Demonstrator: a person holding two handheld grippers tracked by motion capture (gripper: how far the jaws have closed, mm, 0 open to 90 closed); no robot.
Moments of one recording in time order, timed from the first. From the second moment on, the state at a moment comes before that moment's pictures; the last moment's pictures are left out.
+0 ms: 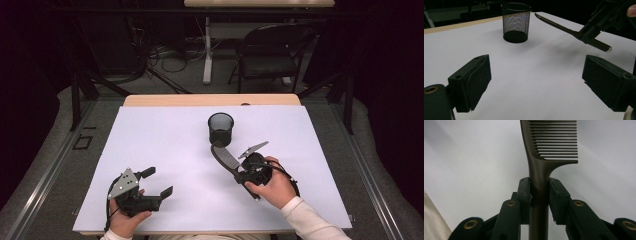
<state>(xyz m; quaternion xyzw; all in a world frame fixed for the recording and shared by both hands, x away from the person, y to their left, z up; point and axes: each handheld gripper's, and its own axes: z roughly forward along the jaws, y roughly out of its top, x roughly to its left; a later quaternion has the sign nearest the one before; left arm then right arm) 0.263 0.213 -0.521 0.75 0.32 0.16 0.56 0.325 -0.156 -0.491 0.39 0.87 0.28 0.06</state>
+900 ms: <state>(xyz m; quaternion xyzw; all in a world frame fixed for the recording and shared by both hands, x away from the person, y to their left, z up) 0.263 0.210 -0.521 0.75 0.32 0.16 0.56 0.306 -0.131 -0.486 0.34 0.84 0.38 0.17</state>
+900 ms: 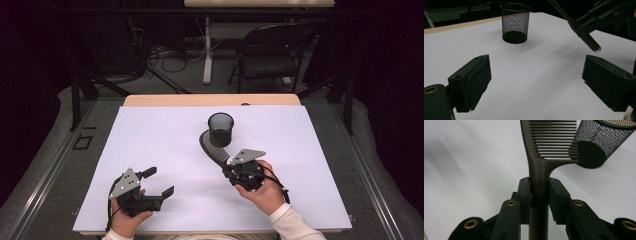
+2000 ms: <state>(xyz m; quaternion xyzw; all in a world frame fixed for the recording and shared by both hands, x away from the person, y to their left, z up) 0.265 0.203 -0.514 0.73 0.34 0.12 0.58 0.282 -0.123 -0.502 0.31 0.79 0.46 0.25</state>
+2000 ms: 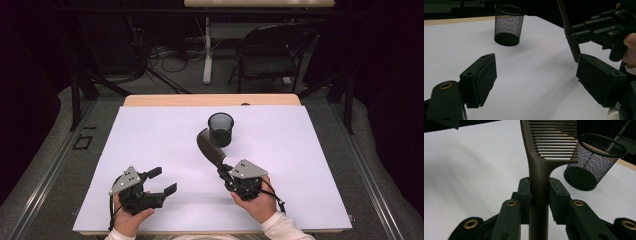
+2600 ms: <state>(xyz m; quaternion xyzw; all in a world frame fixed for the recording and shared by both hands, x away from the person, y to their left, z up) 0.282 0.171 -0.495 0.73 0.35 0.09 0.58 0.279 -0.124 -0.502 0.31 0.78 0.47 0.26</state>
